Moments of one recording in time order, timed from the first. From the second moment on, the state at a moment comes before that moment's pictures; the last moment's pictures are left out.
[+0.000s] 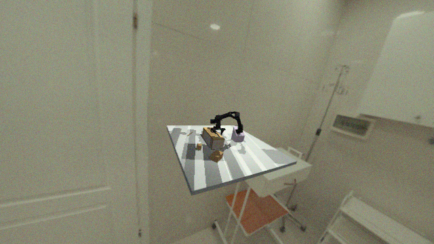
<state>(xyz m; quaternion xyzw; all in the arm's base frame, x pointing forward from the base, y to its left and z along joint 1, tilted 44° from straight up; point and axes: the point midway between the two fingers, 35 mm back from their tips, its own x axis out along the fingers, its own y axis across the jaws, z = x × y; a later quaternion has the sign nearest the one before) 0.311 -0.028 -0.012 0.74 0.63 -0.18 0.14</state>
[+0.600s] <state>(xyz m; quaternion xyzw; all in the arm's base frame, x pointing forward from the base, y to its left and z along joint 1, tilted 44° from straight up) 0.315 -0.007 0.008 0.74 0.63 -0.18 0.14</state>
